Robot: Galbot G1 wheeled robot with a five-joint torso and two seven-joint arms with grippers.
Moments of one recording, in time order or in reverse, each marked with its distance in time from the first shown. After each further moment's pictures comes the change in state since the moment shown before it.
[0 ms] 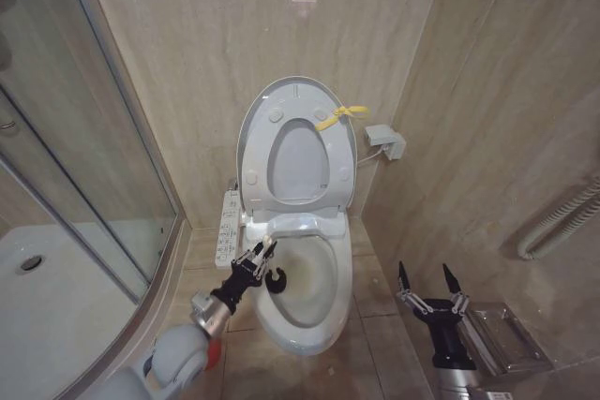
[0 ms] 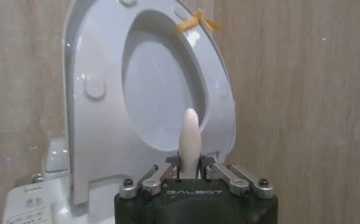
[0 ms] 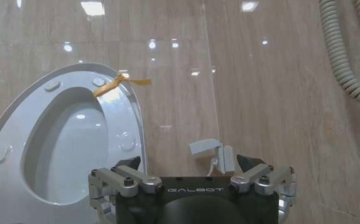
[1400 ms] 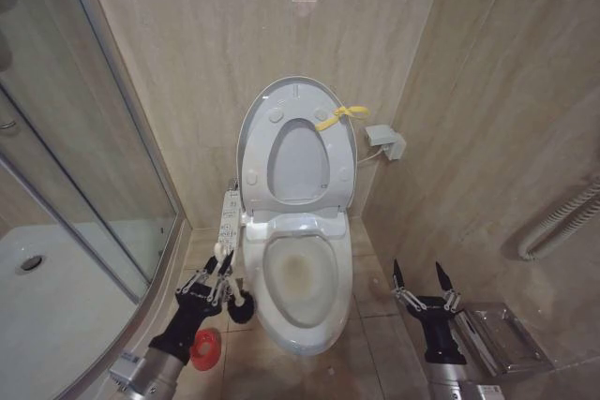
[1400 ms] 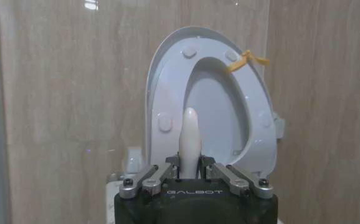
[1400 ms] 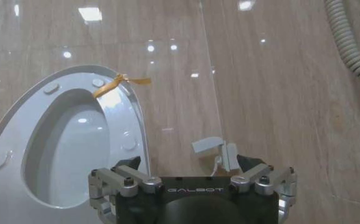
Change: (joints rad) left arm 0.589 -0.038 -0.462 -0.380 0.092 0.060 -0.117; right arm 0.046 -0.008 -0.025 -0.052 0.033 0.018 -0.005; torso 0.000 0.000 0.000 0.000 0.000
